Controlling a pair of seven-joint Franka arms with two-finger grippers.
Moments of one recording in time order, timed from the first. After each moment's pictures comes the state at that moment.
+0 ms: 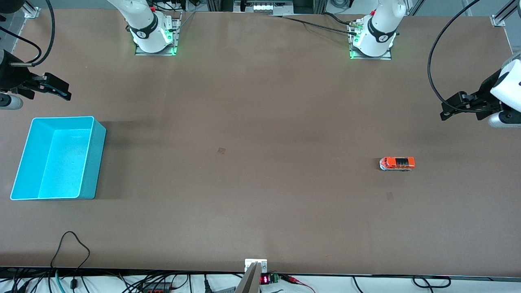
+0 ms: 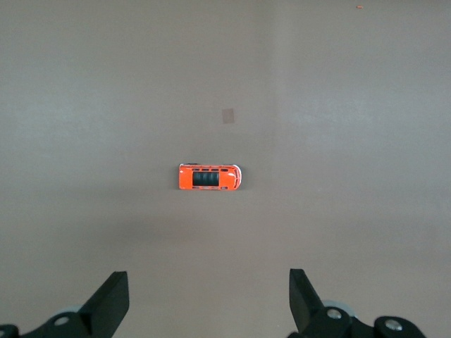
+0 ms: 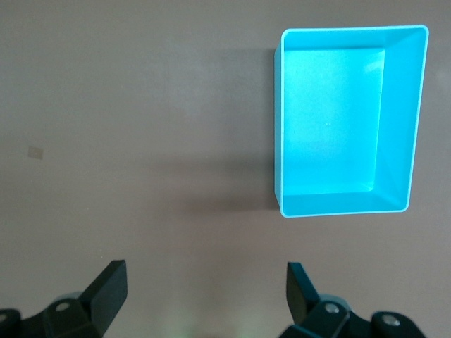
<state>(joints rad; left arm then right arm) 0.04 0.05 -0.04 -1.59 0.00 1.66 -0.03 0.04 0.02 -0.04 -1.59 -0.05 1.55 0.01</state>
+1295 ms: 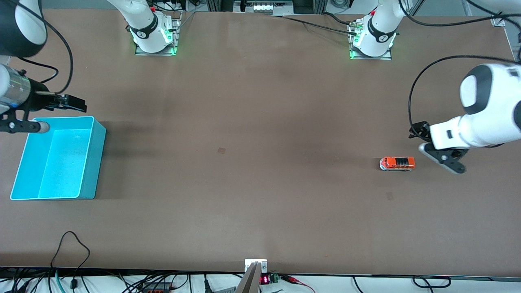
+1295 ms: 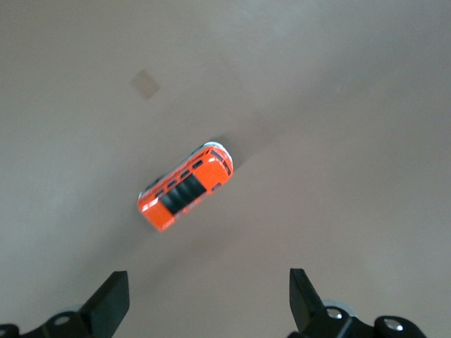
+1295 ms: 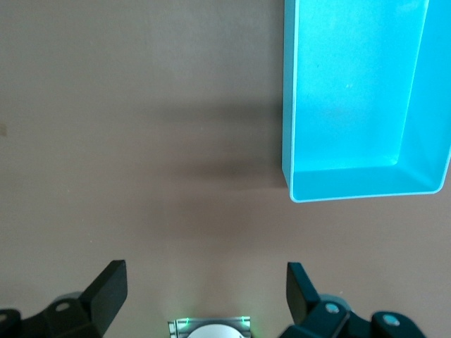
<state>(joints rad) 0.06 0.28 -0.04 -1.83 0.00 1.96 0.74 0.03 0.14 -0.05 -1.62 -0.04 1.51 0.02</state>
